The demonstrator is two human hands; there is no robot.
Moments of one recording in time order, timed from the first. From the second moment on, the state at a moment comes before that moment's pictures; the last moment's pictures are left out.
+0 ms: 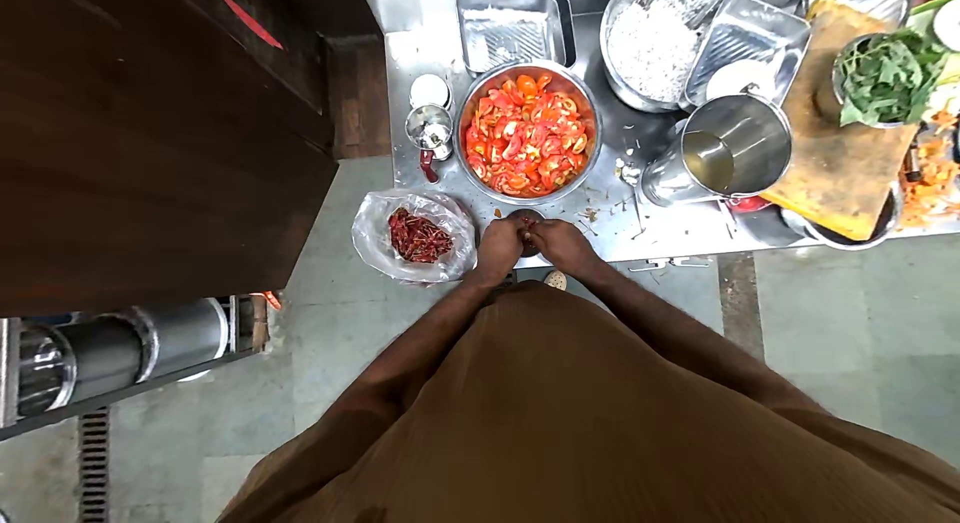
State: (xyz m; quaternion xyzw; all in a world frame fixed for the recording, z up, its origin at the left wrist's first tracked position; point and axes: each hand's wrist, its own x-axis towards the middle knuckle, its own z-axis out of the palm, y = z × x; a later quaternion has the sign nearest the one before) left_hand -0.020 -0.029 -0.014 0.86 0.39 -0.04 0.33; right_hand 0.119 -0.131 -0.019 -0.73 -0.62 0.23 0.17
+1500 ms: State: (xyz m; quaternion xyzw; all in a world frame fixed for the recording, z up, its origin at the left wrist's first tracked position) left_hand -0.019 -0.006 -0.023 0.72 0.48 -0.10 0.50; right_hand 0.128 -0.120 -0.011 -0.72 -0.61 0.22 0.26
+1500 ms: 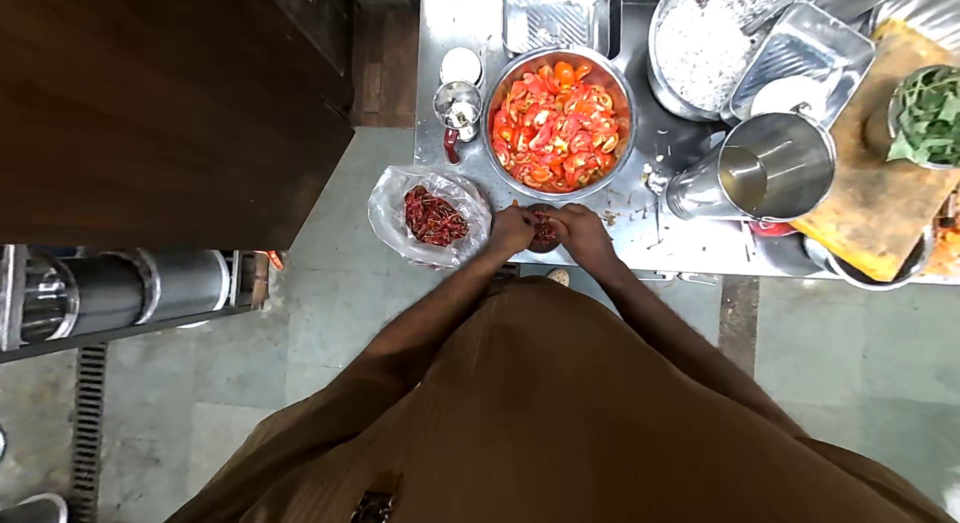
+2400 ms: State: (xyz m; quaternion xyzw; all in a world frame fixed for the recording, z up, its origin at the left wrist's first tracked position) left_hand -0.159 0.060 0.004 0.80 0.50 -0.03 0.31; right_hand 0.138 -0.131 -0.002 -0.71 -0.57 0.34 0.22
